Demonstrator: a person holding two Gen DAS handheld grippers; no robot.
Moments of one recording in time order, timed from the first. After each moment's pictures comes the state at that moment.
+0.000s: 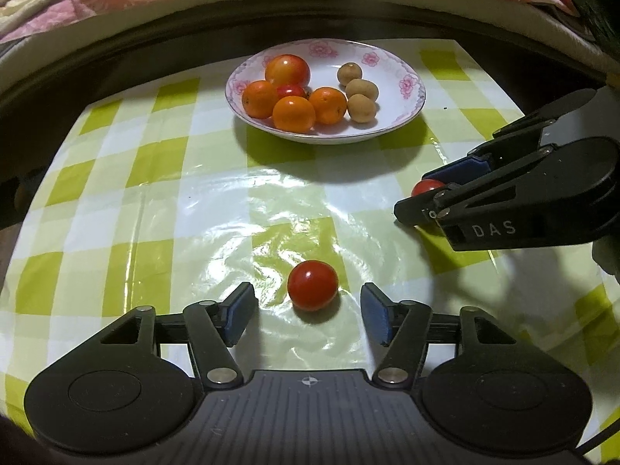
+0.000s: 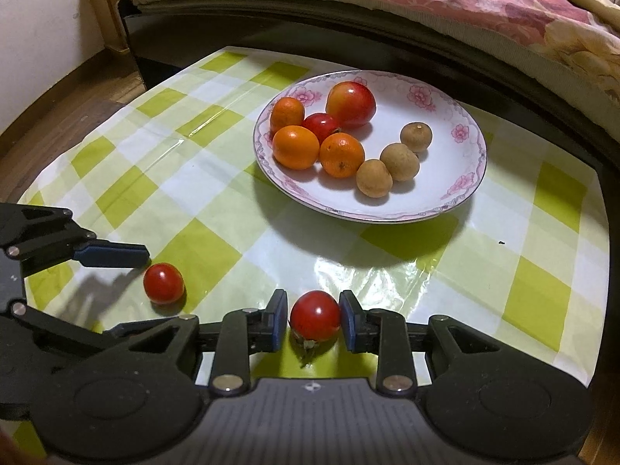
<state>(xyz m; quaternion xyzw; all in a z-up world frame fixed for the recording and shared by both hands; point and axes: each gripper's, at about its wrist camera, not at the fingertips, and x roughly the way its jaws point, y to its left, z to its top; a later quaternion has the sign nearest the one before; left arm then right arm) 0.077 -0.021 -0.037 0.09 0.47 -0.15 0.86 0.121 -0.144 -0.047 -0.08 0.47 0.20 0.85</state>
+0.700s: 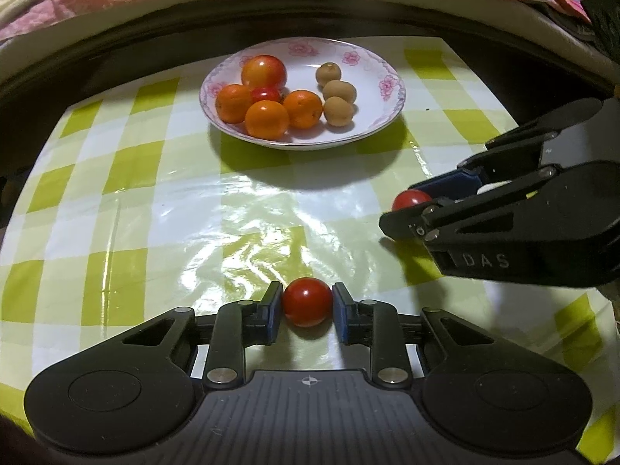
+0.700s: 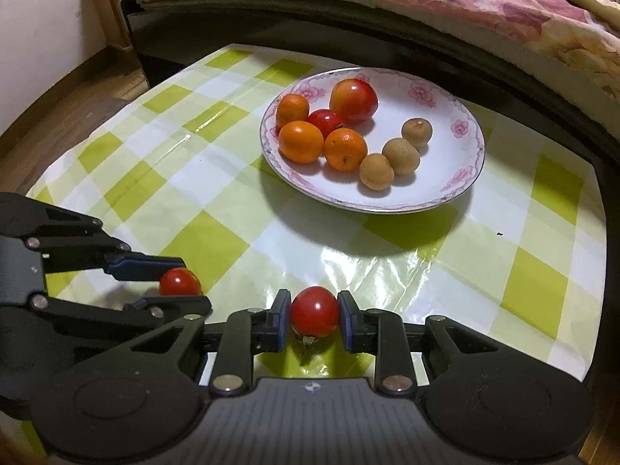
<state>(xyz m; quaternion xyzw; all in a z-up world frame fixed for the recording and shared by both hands) 0.084 -0.035 -0.033 0.09 0.48 -0.17 0.85 0.114 -0.145 -0.041 -0.08 0.48 0.20 0.85</state>
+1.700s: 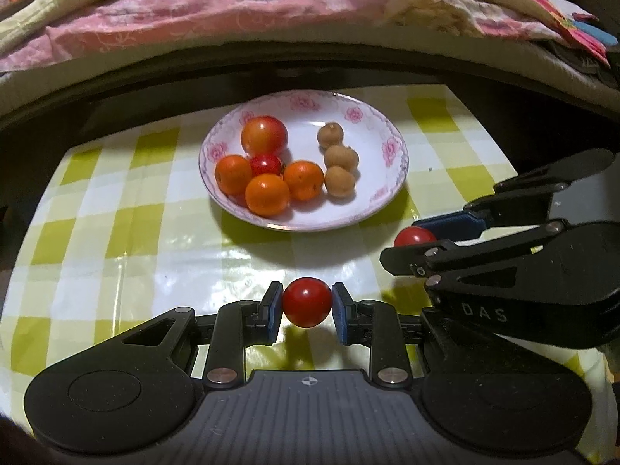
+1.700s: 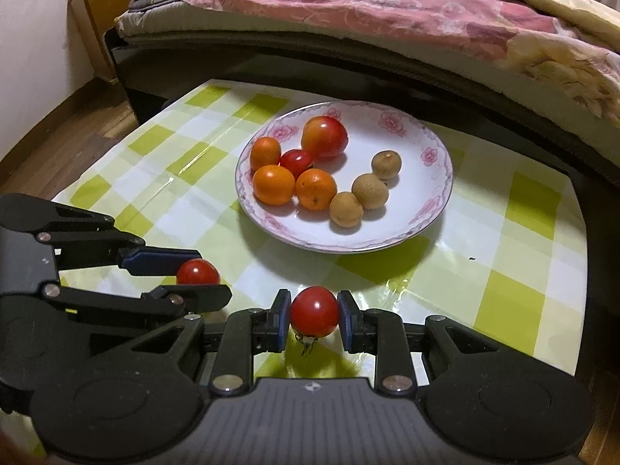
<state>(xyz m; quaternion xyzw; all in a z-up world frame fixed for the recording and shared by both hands) 0.115 -0.047 -0.009 0.08 0.45 -0.17 0.88 0.125 -0.159 -0.024 -0.05 0.45 0.18 0.87</state>
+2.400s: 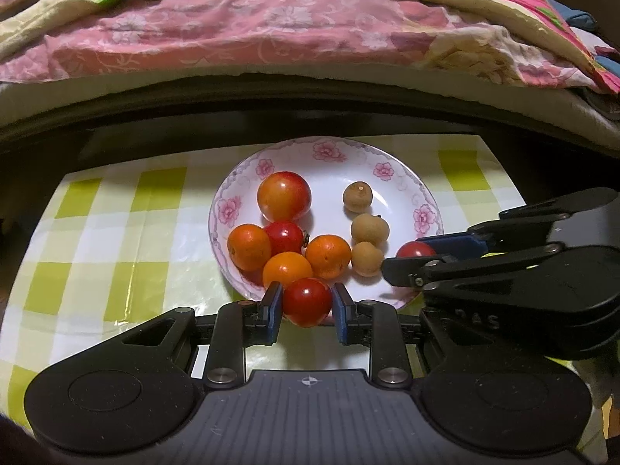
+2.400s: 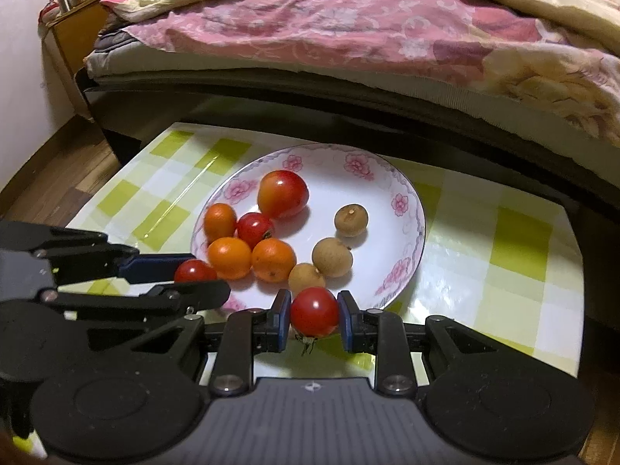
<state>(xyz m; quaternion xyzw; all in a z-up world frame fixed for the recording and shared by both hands) 0.169 -0.050 -0.003 0.05 0.44 -0.15 0.89 0.181 -0.172 -0.017 -0.01 0.45 0.16 0.88</state>
